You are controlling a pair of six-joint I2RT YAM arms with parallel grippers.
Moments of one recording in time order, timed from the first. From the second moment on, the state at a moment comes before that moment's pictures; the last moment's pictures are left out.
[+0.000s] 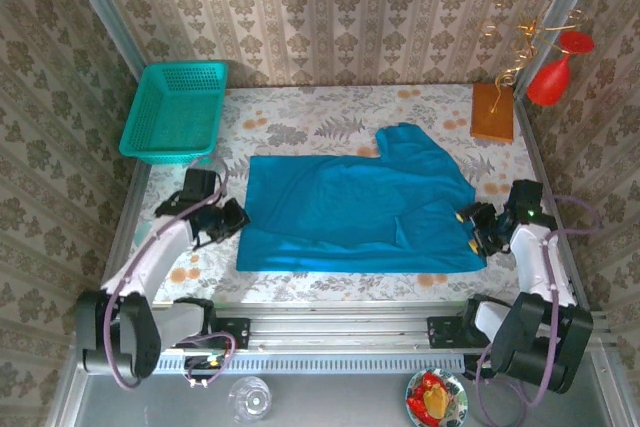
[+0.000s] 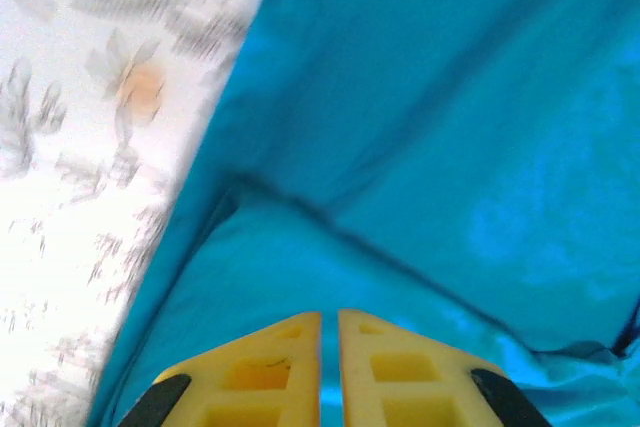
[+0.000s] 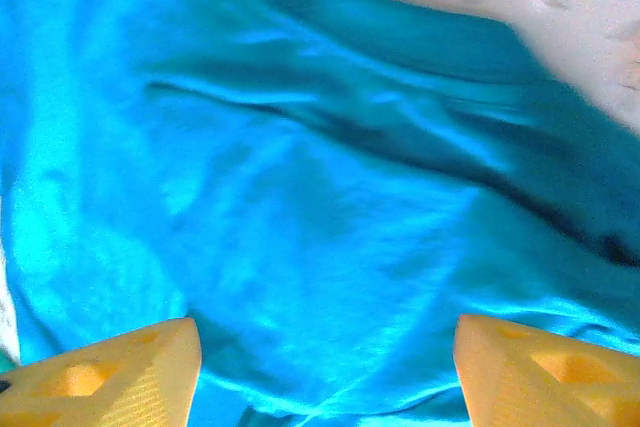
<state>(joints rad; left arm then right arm) -0.17 1.16 0.72 -0.67 0.34 -0.64 -0.38 1.08 0.64 -0.75 -0.40 0.76</state>
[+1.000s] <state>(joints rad) -0.16 2.22 1.84 -0.92 0.12 -0.05 -0.05 1.53 1.03 -0.72 -0.43 0.50</state>
